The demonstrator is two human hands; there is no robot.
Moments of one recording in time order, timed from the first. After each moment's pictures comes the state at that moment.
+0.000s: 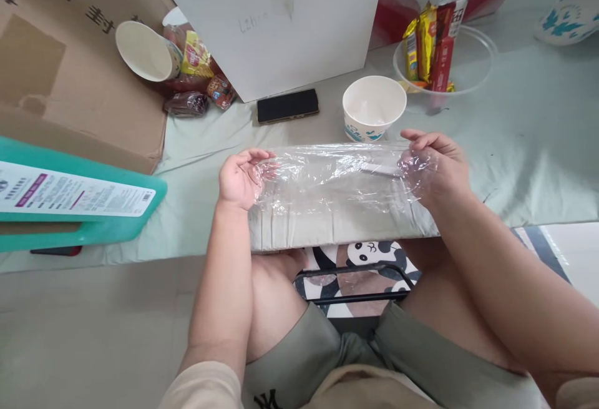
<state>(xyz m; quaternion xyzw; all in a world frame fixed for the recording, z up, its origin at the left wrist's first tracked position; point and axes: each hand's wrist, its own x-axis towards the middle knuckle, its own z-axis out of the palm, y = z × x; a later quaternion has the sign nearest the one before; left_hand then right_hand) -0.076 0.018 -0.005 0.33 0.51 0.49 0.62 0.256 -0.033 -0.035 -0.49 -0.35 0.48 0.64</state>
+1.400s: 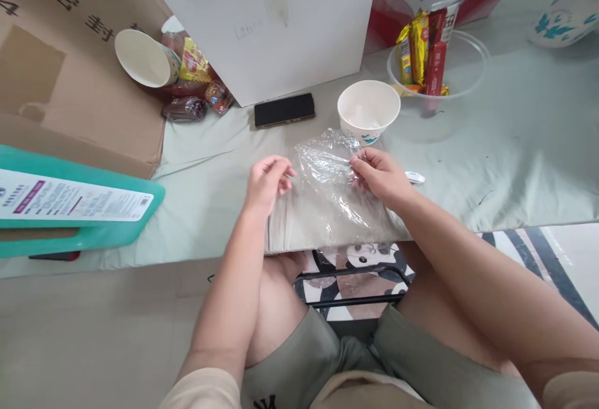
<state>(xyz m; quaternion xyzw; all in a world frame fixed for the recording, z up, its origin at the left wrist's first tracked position) -0.035 0.009 -0.022 0.46 0.58 0.41 0.53 0.201 -0.022 -0.034 -0.52 -0.44 0.57 0.46</state>
